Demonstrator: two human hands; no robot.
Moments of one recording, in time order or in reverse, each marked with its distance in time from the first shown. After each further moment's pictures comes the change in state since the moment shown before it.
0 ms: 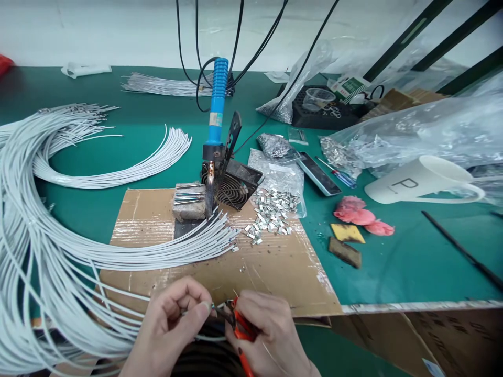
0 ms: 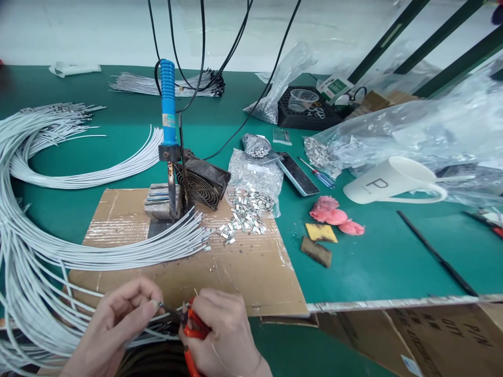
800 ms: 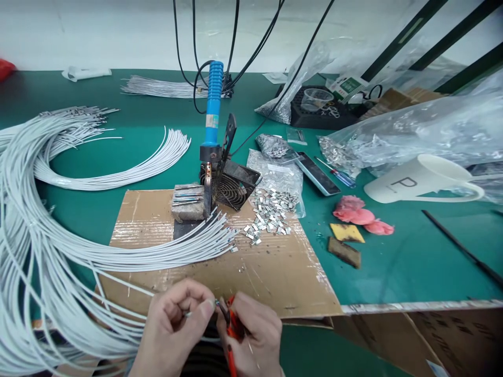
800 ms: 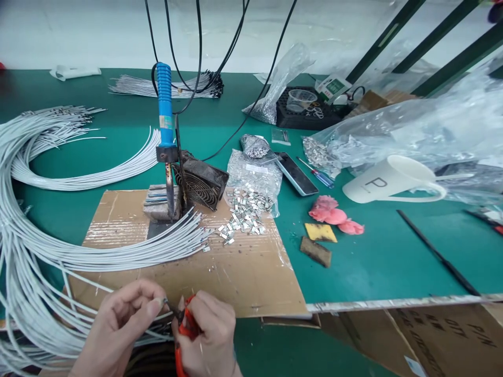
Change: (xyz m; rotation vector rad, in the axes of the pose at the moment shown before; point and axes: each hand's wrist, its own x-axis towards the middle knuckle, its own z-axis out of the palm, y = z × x) left_hand 0.001 -0.012 0.010 -0.046 0.121 0.042; right_hand -0.007 -0.009 0.032 0.054 0.338 0.085
